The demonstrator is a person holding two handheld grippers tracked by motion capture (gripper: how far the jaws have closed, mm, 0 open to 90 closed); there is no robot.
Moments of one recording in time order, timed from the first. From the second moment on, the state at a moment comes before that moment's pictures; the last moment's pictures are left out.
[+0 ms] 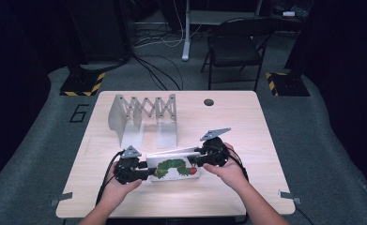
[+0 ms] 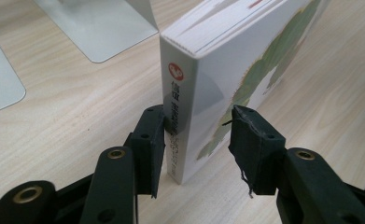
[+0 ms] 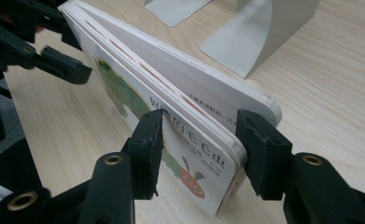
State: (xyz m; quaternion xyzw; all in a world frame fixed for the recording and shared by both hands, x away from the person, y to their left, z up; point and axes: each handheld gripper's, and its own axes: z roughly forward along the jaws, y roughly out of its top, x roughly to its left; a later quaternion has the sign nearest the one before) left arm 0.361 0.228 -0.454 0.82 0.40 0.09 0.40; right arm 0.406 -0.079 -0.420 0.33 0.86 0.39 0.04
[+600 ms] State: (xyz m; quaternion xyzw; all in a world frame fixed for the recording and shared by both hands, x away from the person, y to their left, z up) left arm 0.364 0.226 -0.428 0.83 0.38 0.08 0.40; right arm 0.401 -0.090 -0.430 0.36 0.85 0.38 0.04
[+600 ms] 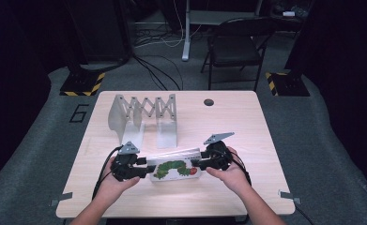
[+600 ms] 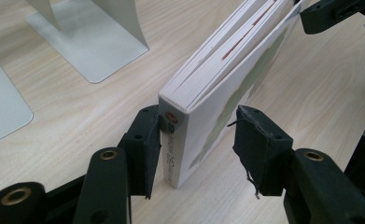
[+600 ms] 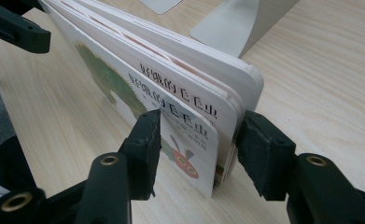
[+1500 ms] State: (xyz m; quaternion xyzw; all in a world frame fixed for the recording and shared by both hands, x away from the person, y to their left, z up) left arm 0.360 0.186 -0.425 0.86 0.33 0.09 0.37; right arm 0.400 -0.094 -0.447 0.39 0.83 0.40 0.05
